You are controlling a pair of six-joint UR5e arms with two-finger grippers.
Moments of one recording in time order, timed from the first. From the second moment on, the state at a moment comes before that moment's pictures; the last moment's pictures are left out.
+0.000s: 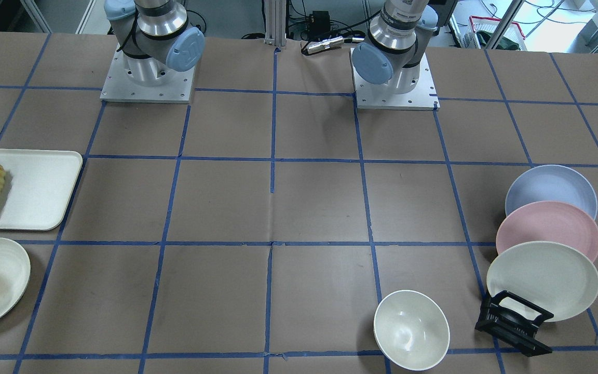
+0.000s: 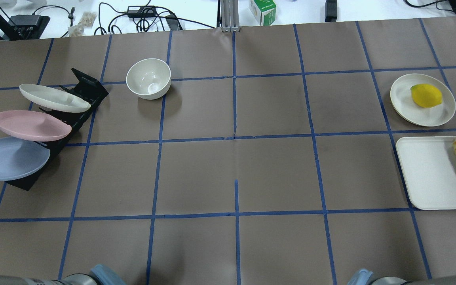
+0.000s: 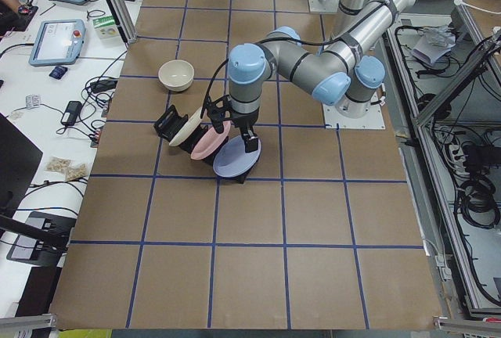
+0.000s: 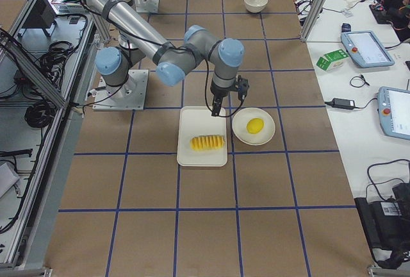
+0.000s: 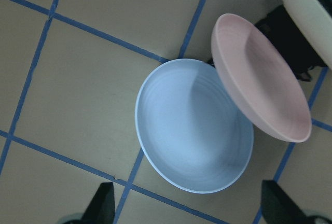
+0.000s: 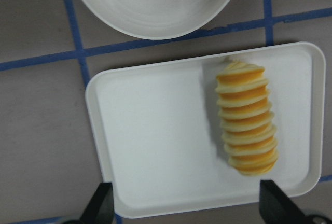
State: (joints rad) left arm -0.69 -1.75 -1.58 -1.37 1.56 0.52; right arm 0.86 -1.39 1.77 -1.89 -1.65 -0.59
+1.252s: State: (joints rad) left arm -0.67 -1.98 -1.59 -1.25 1.39 0.58; right arm 0.74 -1.20 1.87 -2.16 -1.65 -0.85
